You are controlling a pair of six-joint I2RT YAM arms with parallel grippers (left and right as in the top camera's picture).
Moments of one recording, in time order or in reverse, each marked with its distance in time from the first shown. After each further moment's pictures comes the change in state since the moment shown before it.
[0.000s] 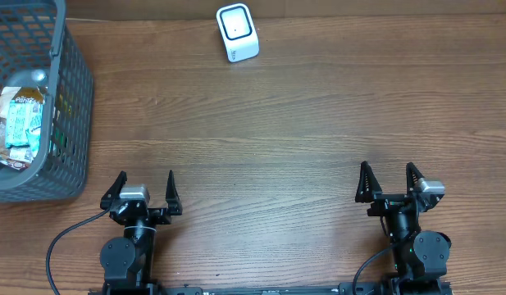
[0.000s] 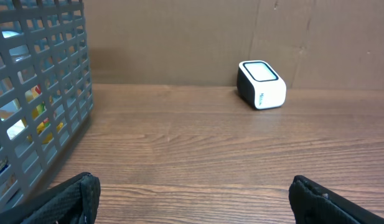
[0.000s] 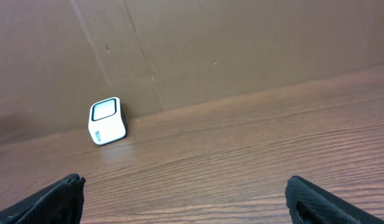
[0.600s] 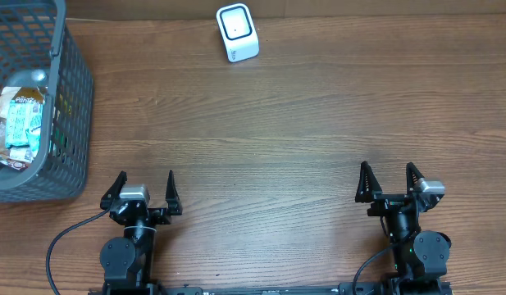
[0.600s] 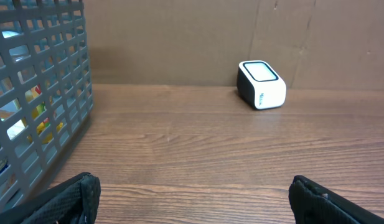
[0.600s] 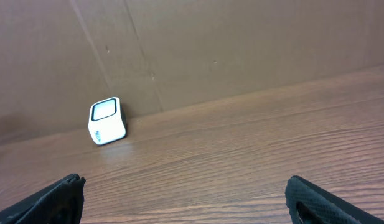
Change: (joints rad) left arm 0.000 0.000 0.000 0.001 0.000 0.000; right arm 0.000 0.000 0.000 0.000 0.000 0.000
